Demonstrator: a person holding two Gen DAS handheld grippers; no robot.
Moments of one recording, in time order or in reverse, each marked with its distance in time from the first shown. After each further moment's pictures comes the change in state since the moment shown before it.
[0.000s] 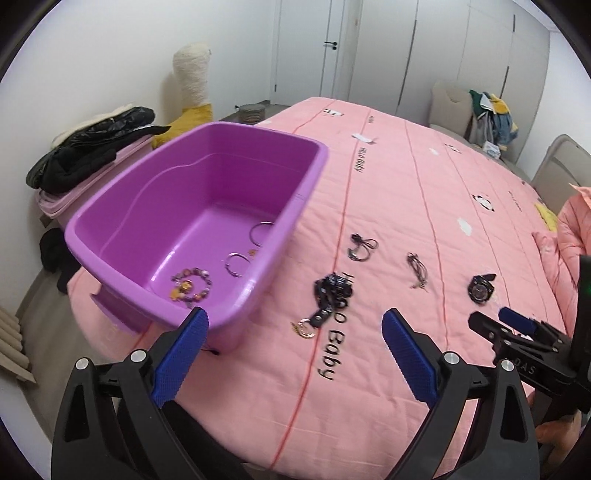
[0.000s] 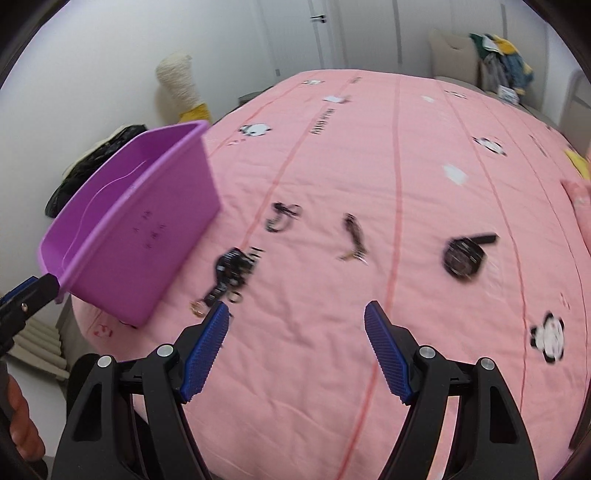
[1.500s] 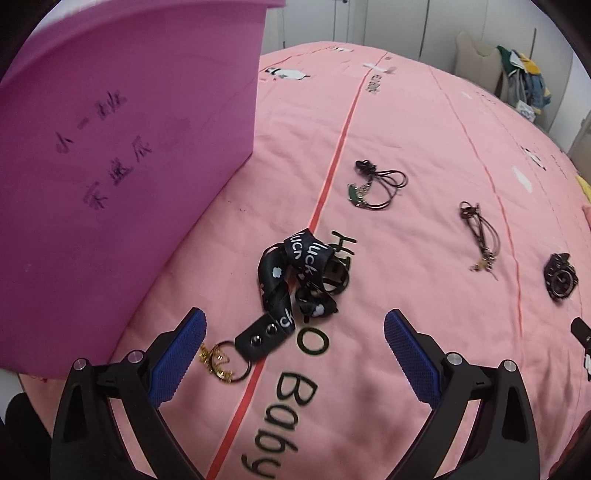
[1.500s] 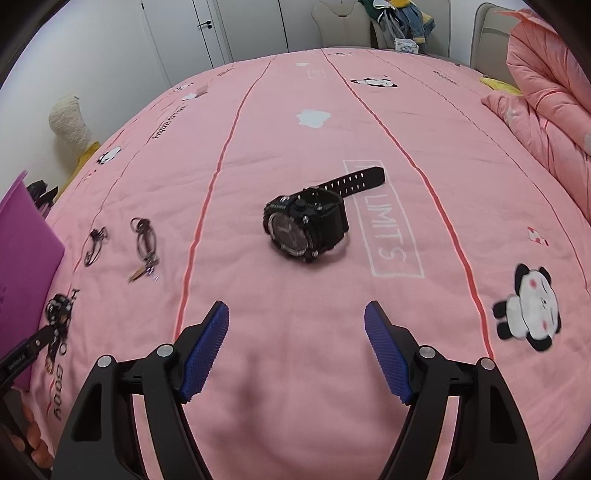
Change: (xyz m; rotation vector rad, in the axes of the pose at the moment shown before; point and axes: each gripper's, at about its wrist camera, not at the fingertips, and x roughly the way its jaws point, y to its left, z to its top) left arm 0.222 -0.066 -0.027 -0.011 0.158 0.106; right arm 0.109 -0.192 -0.020 0.264 -0.027 -0.236
